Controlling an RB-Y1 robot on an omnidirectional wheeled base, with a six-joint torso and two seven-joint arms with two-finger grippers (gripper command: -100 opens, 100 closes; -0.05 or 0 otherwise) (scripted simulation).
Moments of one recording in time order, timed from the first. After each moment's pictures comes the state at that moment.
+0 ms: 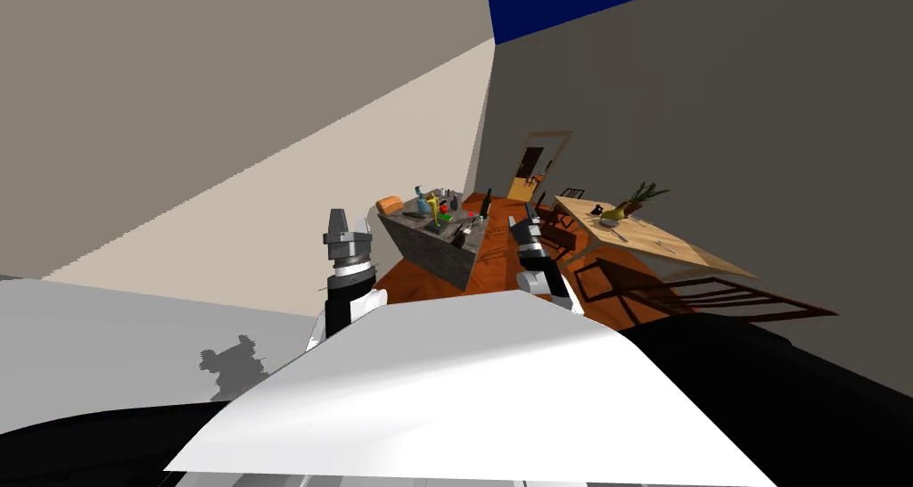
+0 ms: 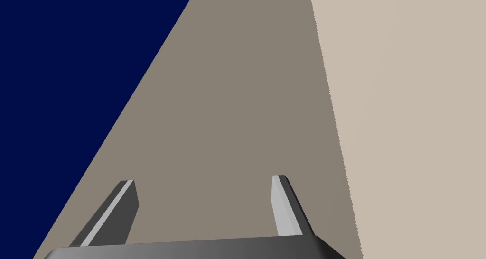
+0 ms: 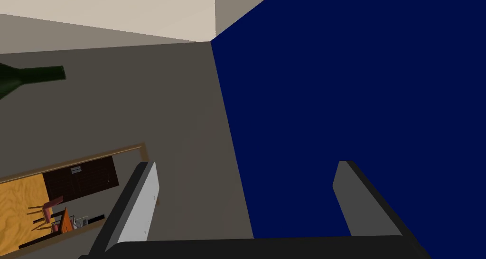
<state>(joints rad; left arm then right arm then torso) 0.48 0.02 0.06 -2.34 -0.05 -0.47 -0.03 0.42 -0.23 -0.09 -2.33 -0.16 -0.17 -0.10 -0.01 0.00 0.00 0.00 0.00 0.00</state>
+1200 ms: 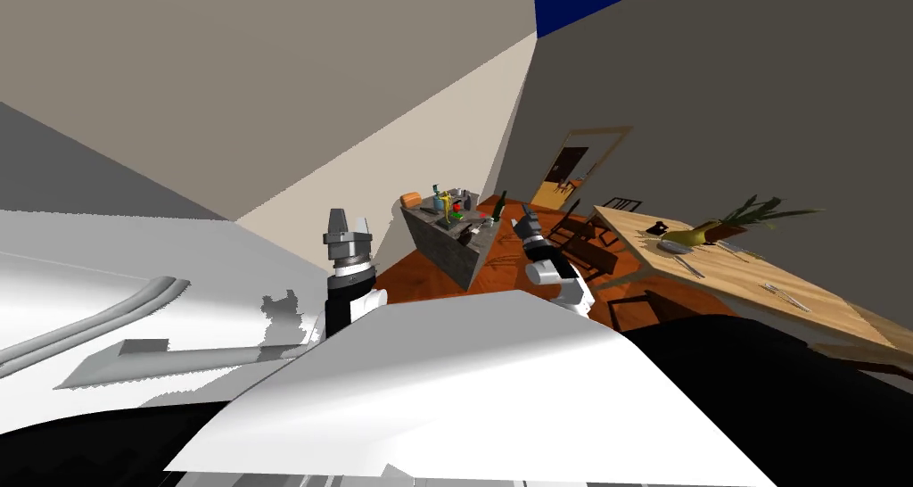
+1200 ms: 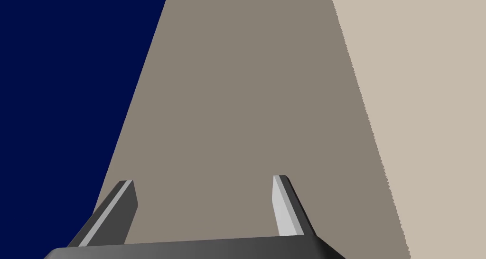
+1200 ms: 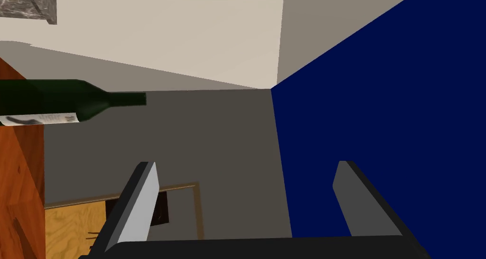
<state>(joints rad) 0.48 0.02 0.06 -2.34 -0.05 -0.47 -0.03 0.32 -0.34 -0.20 -2.29 -0.27 0.13 -0.06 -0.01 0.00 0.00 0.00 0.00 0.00</state>
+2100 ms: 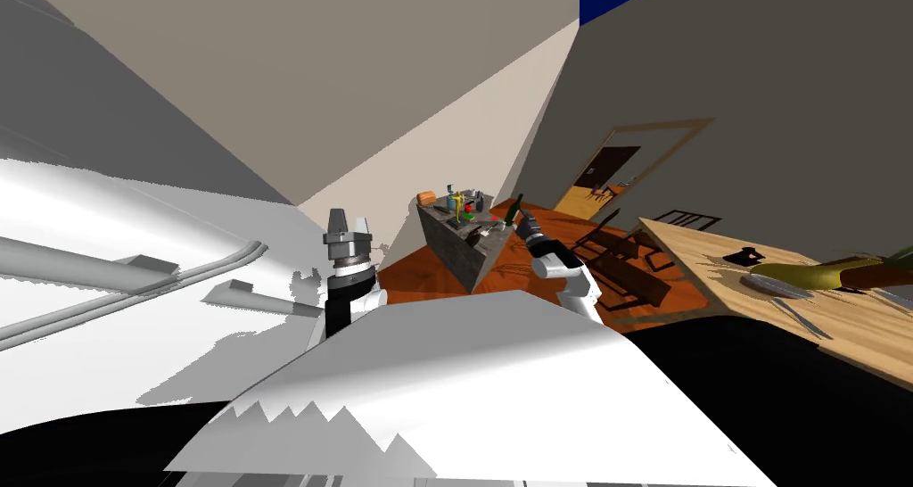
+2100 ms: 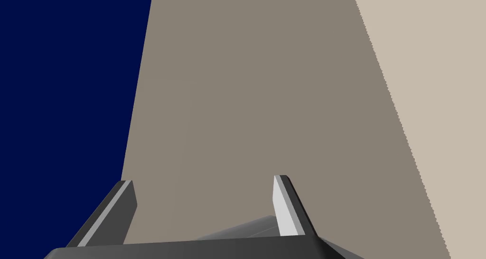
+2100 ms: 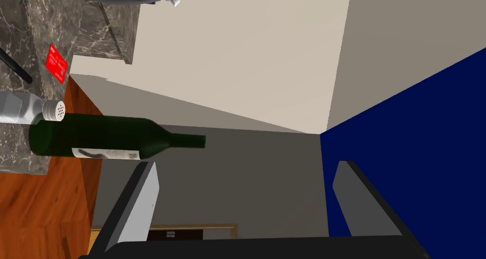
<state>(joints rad) 0.48 0.02 0.06 -2.34 -0.05 -0.47 -0.03 0.27 -0.42 -0.27 -2.23 -0.37 0.37 -0.03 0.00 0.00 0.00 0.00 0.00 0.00</state>
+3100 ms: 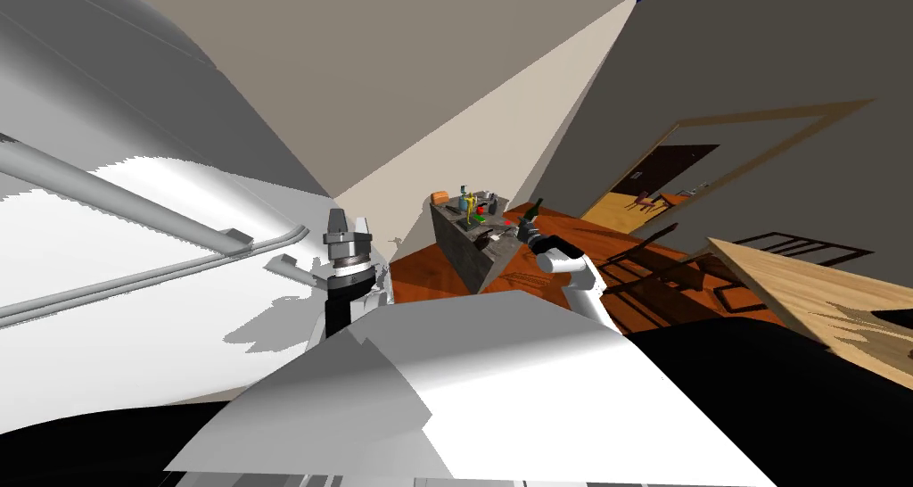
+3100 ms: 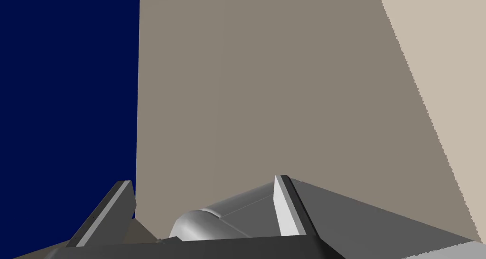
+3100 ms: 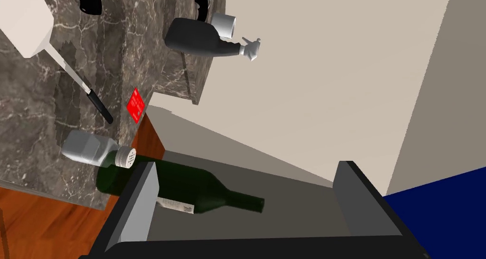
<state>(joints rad) 0.48 0.02 0.06 -2.34 -0.05 -0.47 -0.03 0.23 -0.50 -0.31 -2.17 -0.45 0.62 0.01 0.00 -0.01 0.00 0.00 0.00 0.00</state>
